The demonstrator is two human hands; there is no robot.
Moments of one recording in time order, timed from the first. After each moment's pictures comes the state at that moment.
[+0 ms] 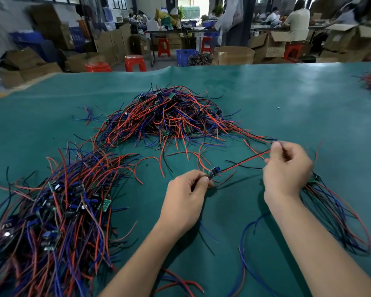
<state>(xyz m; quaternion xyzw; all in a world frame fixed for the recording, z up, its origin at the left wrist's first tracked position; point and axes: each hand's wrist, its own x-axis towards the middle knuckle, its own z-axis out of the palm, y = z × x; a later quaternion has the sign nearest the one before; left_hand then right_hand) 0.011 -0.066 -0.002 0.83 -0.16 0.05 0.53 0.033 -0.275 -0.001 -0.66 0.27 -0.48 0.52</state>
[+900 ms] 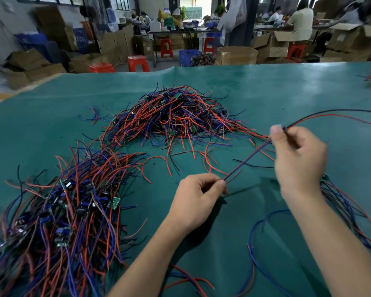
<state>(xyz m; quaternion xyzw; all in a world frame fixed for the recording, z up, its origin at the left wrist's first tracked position) 0.007 -0.064 0.006 0.82 -0.21 -0.01 0.53 0.012 -0.265 0.040 -0.74 0.15 -0.46 0.47</state>
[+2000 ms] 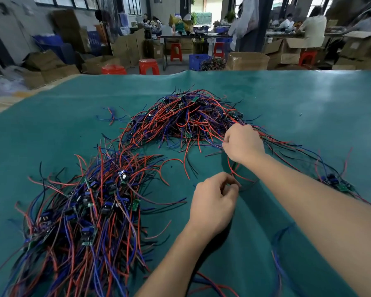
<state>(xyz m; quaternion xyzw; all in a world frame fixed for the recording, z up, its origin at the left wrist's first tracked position) 0.014 -0.066 -0.001 0.83 -0.17 0.05 0.53 0.120 -0.194 0.048 -0.98 0.11 -0.12 0.13</state>
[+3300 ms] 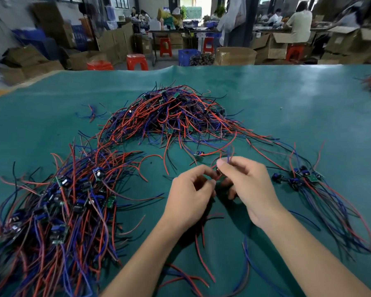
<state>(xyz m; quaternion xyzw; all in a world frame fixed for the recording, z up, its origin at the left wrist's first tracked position) 0.011 -0.066 -0.001 0.79 -0.17 0.00 0.59 -0.008 -0.207 0.017 -0.72 0.11 -0.12 0.67</state>
